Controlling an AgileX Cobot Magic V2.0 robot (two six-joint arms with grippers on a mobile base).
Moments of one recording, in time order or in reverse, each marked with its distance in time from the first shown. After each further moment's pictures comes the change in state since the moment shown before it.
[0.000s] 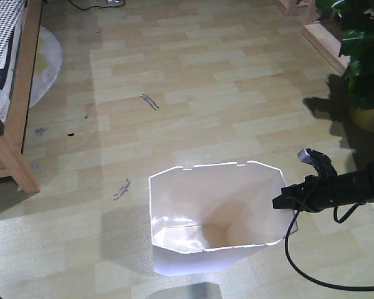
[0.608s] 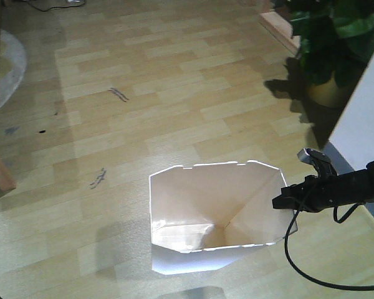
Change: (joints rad) left arm 0.000 0.000 0.000 0.000 0.000 0.000; right arm 0.000 0.000 0.000 0.000 0.001 0.000
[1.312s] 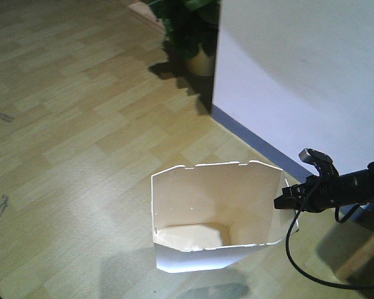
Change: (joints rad) left arm 0.000 0.000 0.000 0.000 0.000 0.000; right arm 0.000 0.000 0.000 -0.001 -0.012 0.000
